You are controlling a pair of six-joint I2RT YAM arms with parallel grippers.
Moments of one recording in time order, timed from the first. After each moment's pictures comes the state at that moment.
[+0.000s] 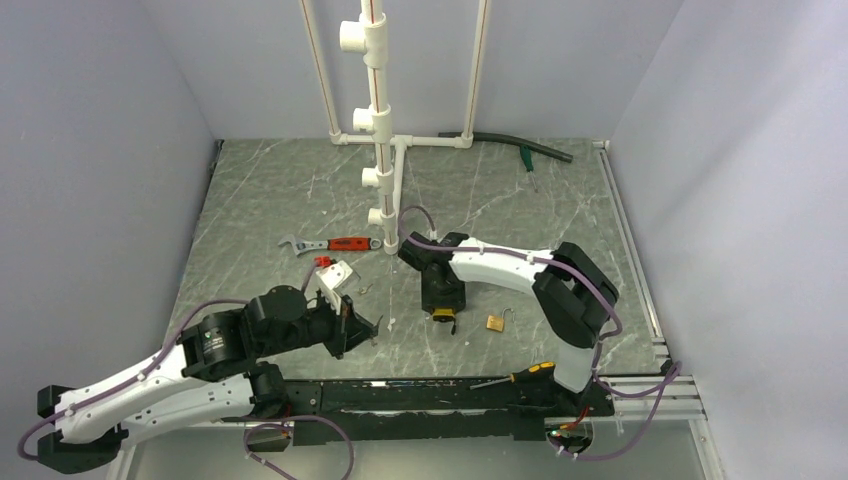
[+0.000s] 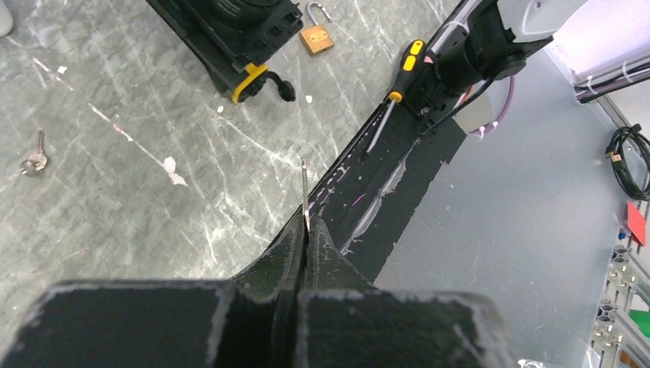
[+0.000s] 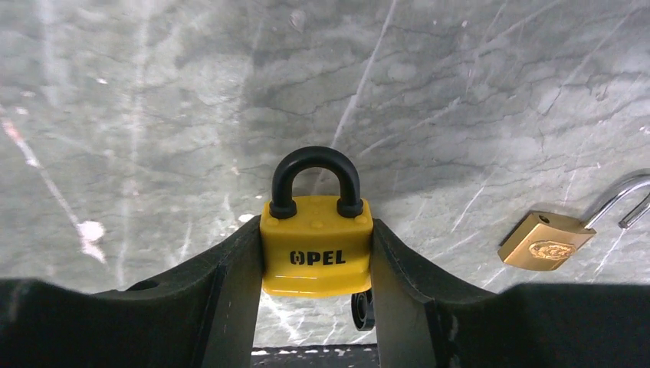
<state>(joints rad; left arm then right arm) -1.14 0.56 0.75 -0.62 -0.03 -0.49 0.91 1.82 1.20 -0.85 0.19 0.91</state>
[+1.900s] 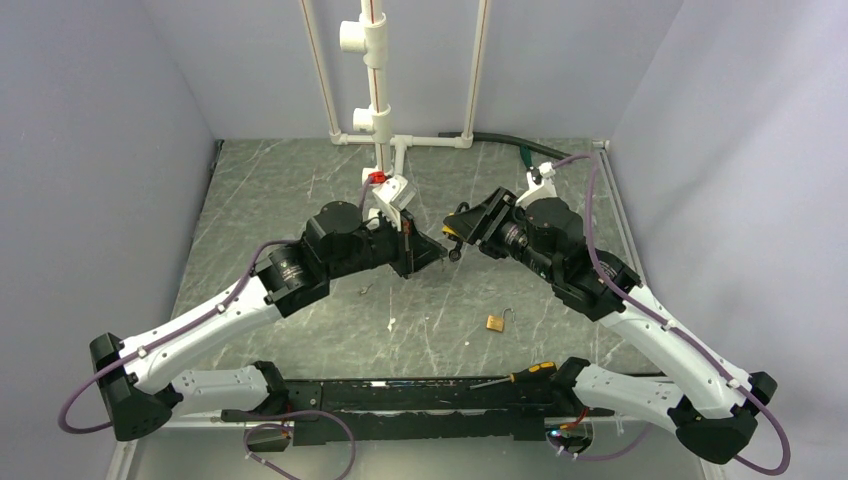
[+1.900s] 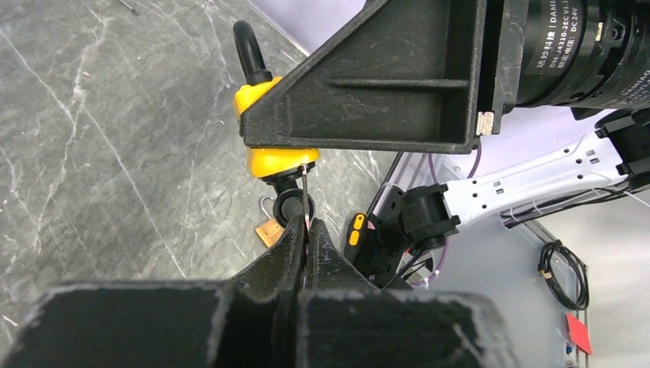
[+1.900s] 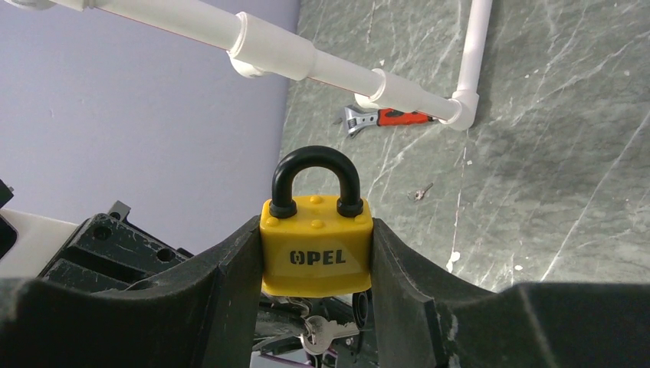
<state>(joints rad) -0.95 1.12 1.12 -0.16 0.18 -0.46 0.80 0.95 1.13 -0.47 0.16 1.02</state>
